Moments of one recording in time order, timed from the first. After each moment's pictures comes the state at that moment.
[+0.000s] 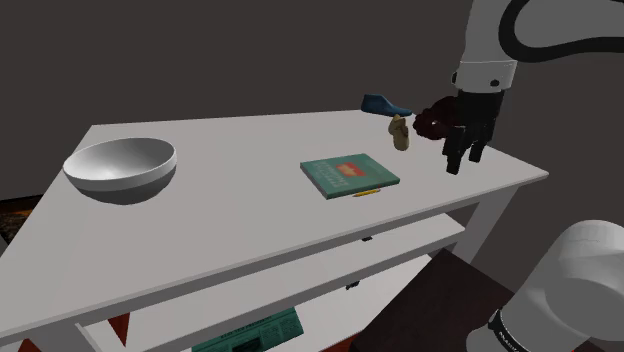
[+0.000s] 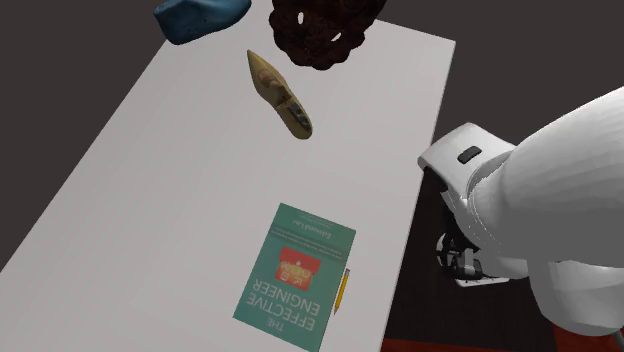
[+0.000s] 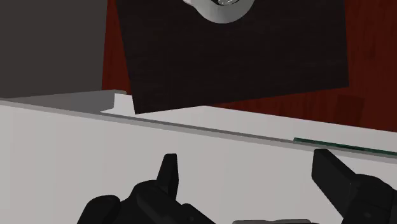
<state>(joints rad) 0.00 -0.82 -0.02 -2.42 -0.07 1.43 0.09</state>
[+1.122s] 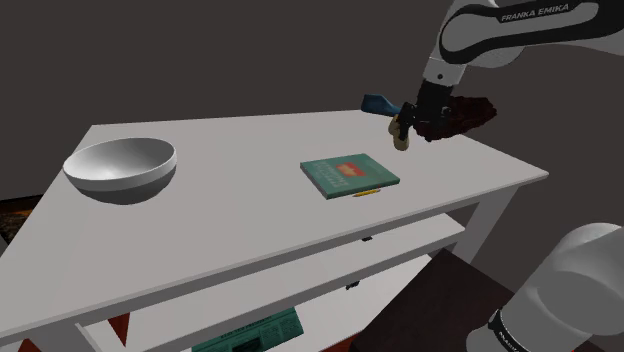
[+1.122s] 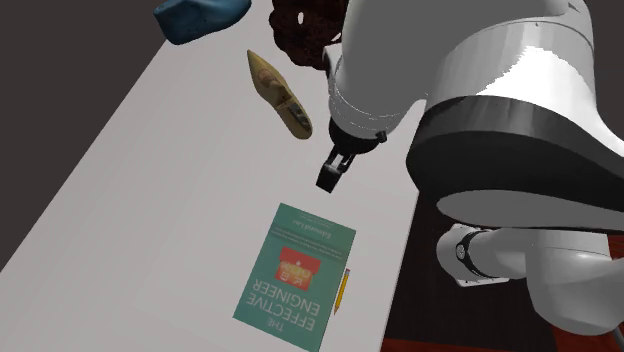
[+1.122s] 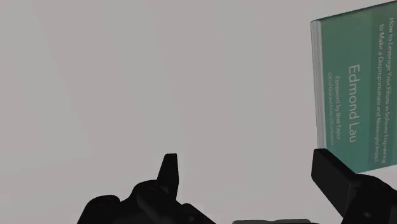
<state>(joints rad) -0.11 -0.43 -0.18 -2.23 -0.01 1.85 0.18</state>
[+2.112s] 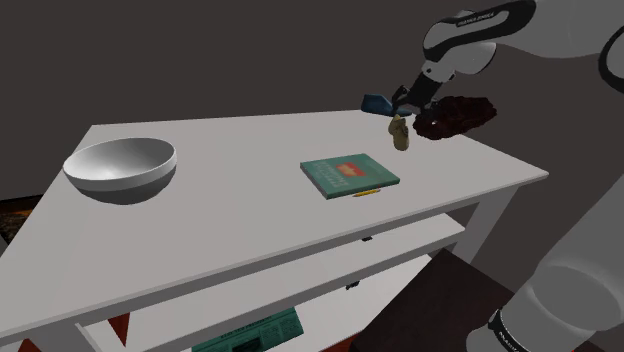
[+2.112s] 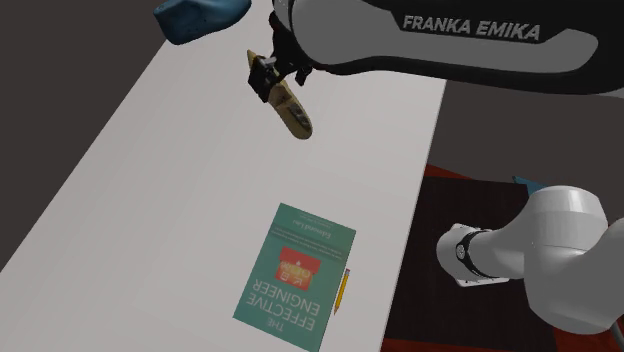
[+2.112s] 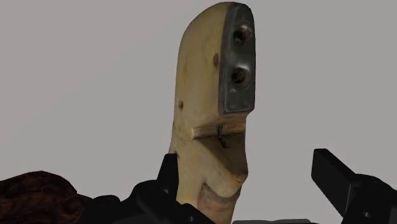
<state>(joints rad) -0.18 -0.02 -0.35 -1.89 0.24 2.09 0.17</state>
